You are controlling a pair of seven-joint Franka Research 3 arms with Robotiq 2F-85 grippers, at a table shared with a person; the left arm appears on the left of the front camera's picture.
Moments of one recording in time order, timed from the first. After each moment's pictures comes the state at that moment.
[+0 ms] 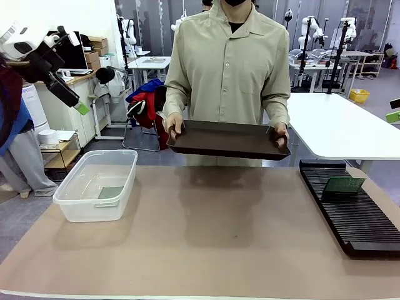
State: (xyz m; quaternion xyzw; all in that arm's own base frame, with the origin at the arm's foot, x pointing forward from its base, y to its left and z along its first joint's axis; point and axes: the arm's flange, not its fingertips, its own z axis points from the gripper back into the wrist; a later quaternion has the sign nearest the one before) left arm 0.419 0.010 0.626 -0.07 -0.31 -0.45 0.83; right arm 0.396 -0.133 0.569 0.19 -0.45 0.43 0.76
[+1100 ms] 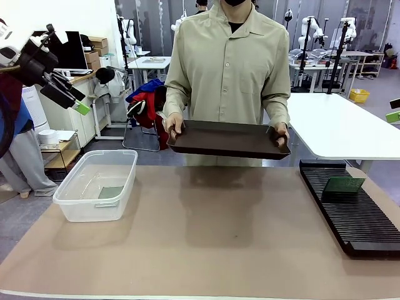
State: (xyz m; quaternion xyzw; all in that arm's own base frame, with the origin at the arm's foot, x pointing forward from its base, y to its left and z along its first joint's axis) left arm 0.411 0.019 0.619 -0.13 -0.35 -0.51 0.78; right arm 0.396 -0.133 0.569 0.19 -0.45 0.43 0.76
